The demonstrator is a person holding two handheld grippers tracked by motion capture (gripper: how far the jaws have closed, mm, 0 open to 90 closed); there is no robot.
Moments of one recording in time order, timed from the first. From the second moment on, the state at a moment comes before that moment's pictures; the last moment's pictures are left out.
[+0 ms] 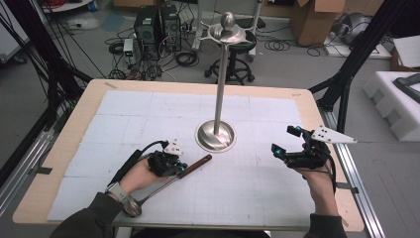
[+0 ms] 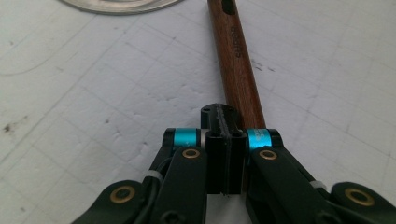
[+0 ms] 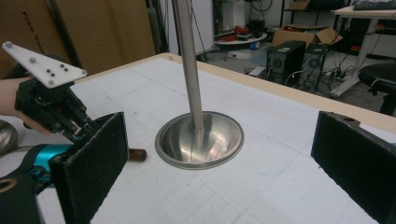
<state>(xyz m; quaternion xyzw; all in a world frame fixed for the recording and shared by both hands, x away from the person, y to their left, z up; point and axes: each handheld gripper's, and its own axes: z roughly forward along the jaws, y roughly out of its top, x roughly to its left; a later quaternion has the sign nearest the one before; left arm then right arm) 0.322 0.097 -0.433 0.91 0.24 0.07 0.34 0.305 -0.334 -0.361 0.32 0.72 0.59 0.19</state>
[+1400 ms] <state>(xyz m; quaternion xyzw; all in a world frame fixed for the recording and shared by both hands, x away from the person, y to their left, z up) 0.285 0.101 -0.399 0.91 0.13 0.00 0.40 0.303 -0.333 -0.361 0.31 0.72 0.59 0.18</state>
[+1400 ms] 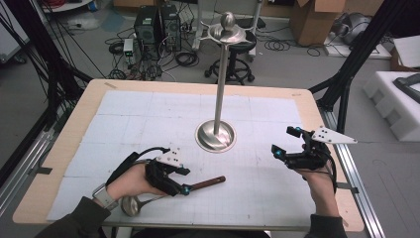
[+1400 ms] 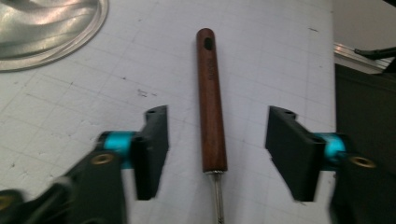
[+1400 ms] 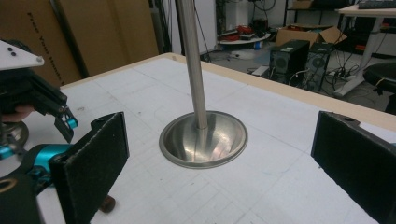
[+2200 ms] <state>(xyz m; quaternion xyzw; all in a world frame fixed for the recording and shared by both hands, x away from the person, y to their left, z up) 0.263 0.131 -0.392 0.95 0.11 0.04 0.29 0.302 -0.328 -0.354 0.30 0.71 0.62 0.18</state>
